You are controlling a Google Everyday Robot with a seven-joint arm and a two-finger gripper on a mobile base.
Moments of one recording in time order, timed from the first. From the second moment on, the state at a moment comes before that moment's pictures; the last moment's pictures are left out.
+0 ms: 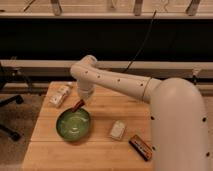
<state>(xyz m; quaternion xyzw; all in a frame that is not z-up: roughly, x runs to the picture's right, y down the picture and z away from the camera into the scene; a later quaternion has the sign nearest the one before) -0.114 0.080 0.814 -0.29 -0.18 -0.33 0.88</state>
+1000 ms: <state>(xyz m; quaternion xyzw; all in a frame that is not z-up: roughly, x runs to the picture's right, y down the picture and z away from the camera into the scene) -0.139 0.101 0.808 -0.28 -0.20 -0.35 0.87</state>
